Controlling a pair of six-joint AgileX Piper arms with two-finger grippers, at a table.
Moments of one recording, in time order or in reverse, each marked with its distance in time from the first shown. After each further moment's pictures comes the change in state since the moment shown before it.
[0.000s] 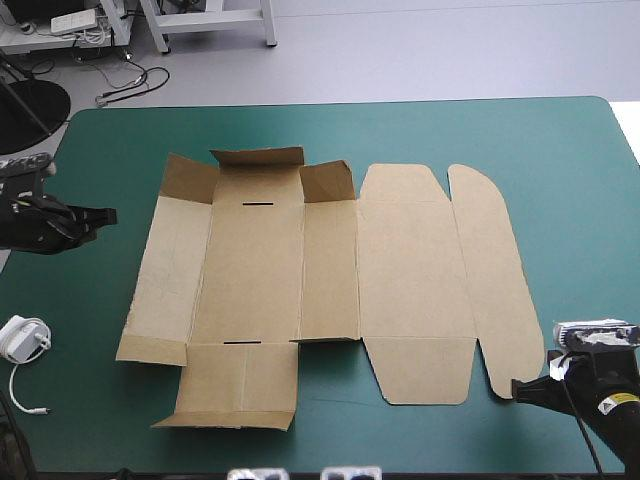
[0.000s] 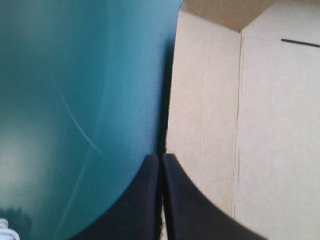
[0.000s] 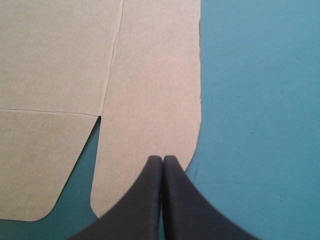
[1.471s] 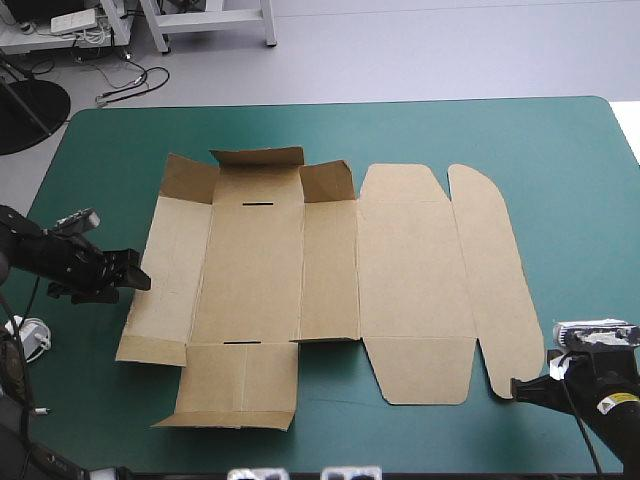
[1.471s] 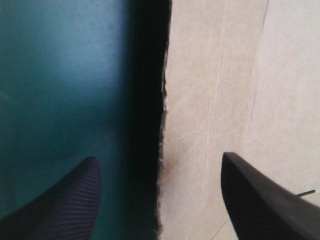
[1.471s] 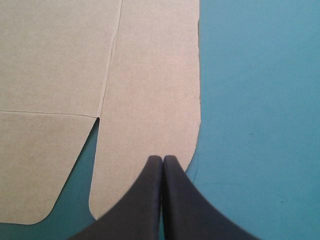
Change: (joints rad) left arm 0.050 0.298 0.121 -0.148 0.131 0.196; right arm 0.000 0.000 0.010 0.001 -0.015 0.003
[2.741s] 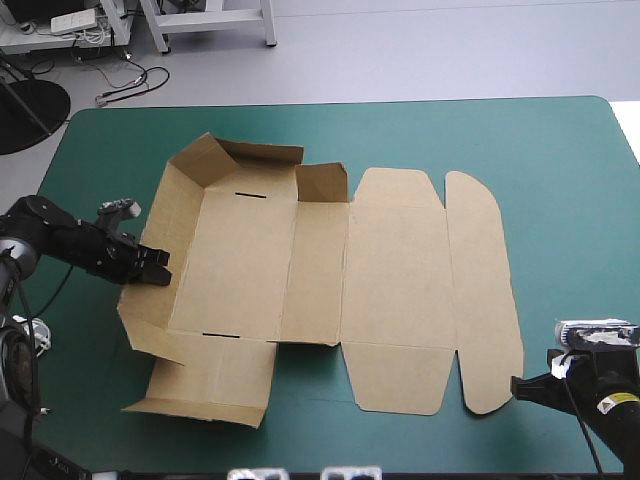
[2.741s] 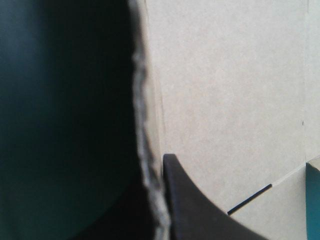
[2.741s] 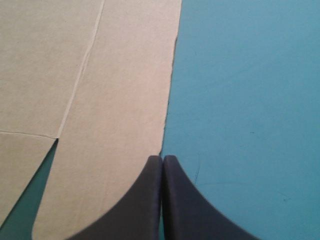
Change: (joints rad) left arm -0.139 -0.009 -0.015 -0.083 -0.017 0.198; right arm 0.000 0.000 0.000 0.001 -0.003 0.026
